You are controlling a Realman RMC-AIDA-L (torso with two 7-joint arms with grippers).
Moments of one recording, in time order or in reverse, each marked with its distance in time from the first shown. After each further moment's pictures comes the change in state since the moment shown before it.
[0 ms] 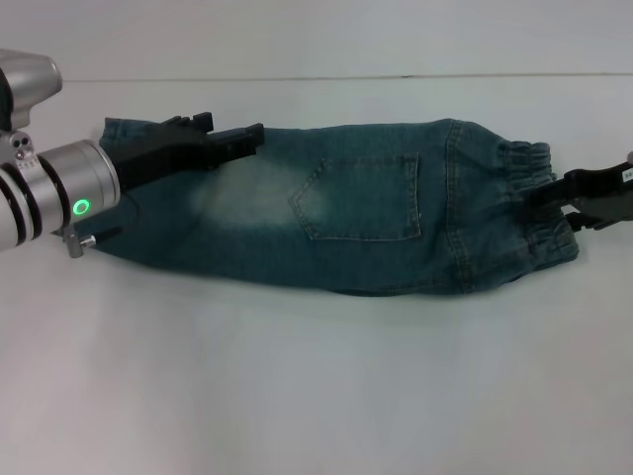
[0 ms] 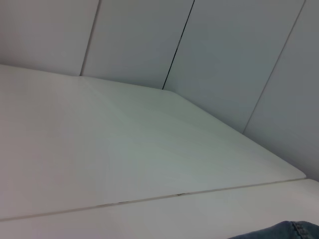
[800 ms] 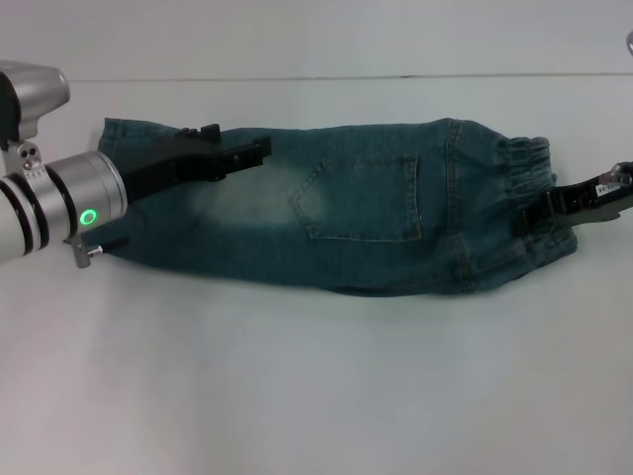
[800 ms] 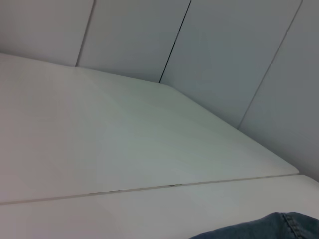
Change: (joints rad) left arm 0.001 -0.001 0.001 -0.028 0.000 0.003 0.000; right arm 0.002 0.040 -0.062 0.002 -0.001 0.071 -0.138
